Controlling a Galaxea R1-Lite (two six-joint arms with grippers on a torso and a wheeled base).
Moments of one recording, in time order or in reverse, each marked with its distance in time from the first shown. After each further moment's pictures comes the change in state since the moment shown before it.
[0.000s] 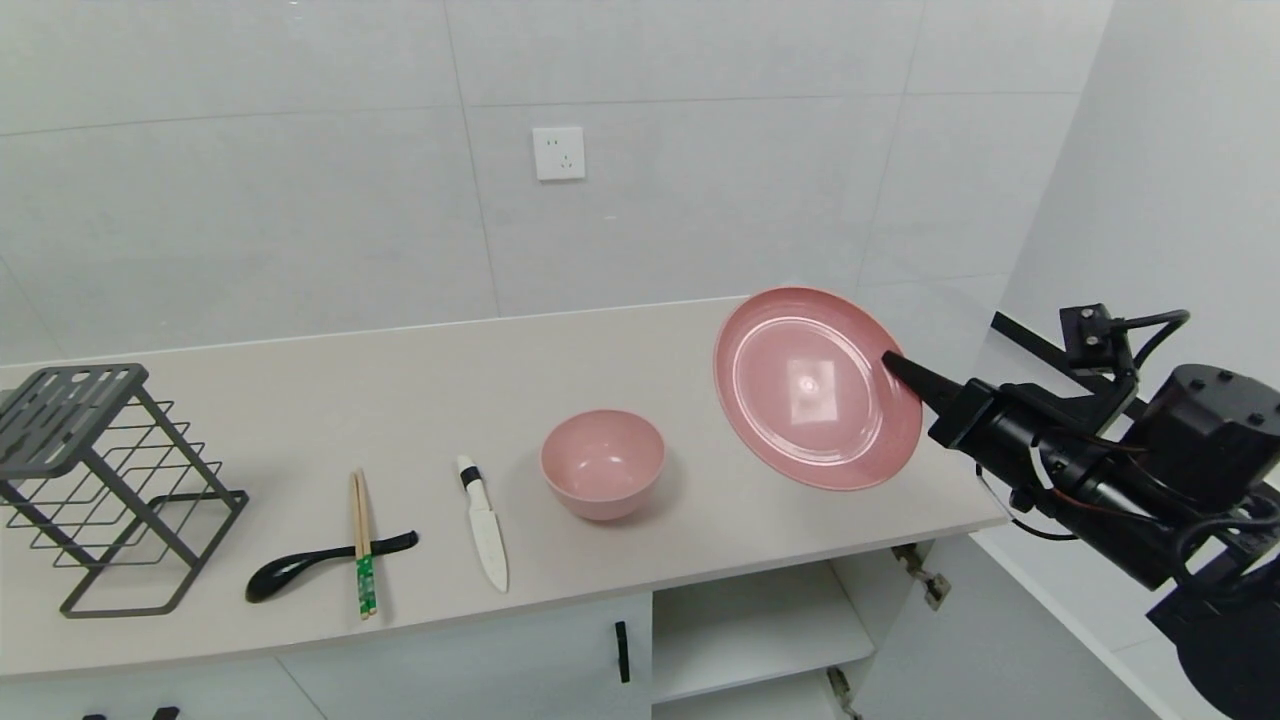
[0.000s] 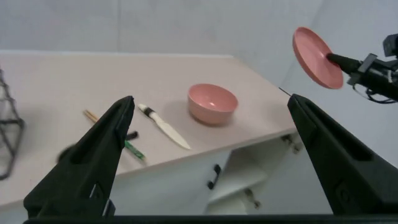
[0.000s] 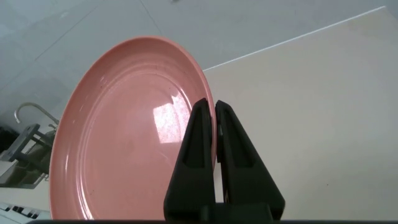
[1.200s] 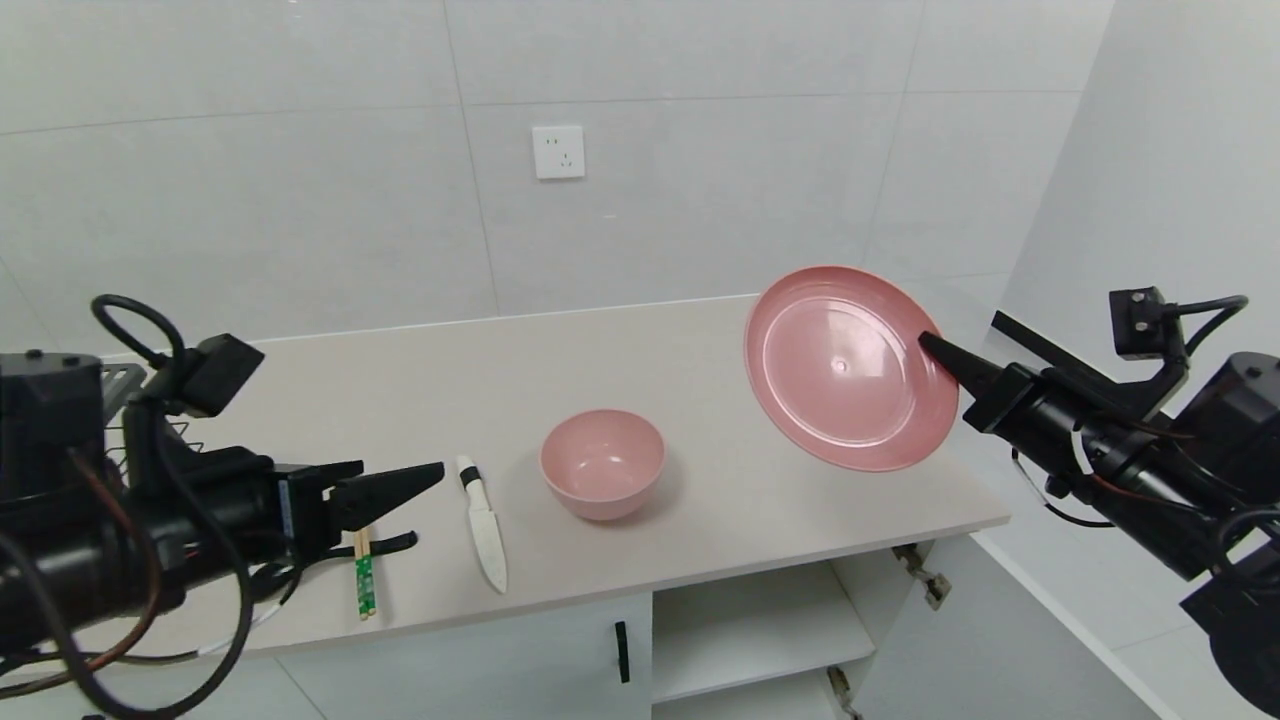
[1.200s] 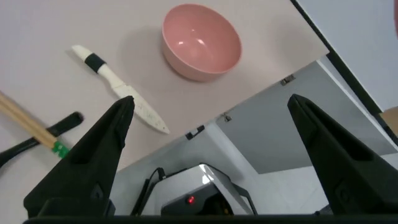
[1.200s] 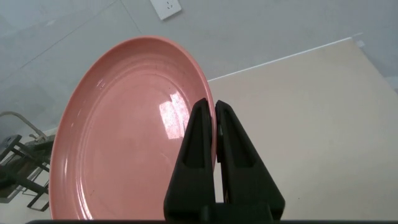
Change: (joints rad) left arm -0.225 1.131 -0.228 -0.383 -0.017 0.016; right arm -0.066 -0.047 0.005 0.000 0.008 -0.048
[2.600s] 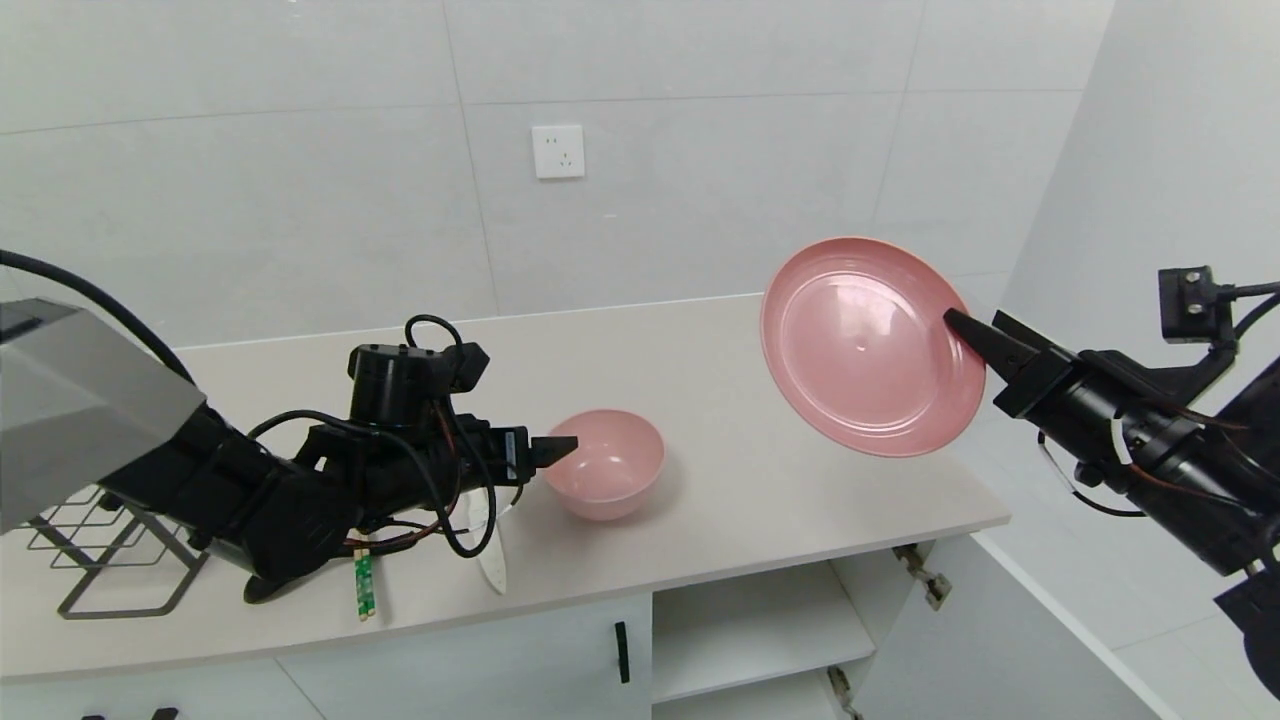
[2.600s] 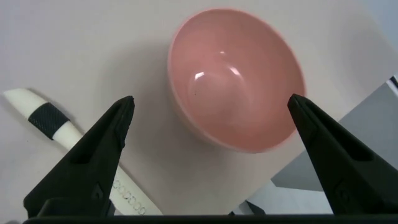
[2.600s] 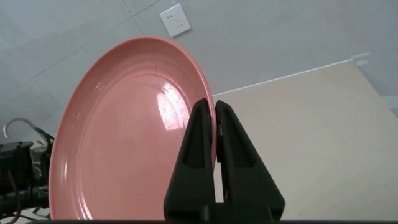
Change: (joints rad) left arm -0.131 0.652 -0.305 -0.252 0.155 -0.034; right arm -0.016 -0.066 0.000 0.000 0.023 -0.001
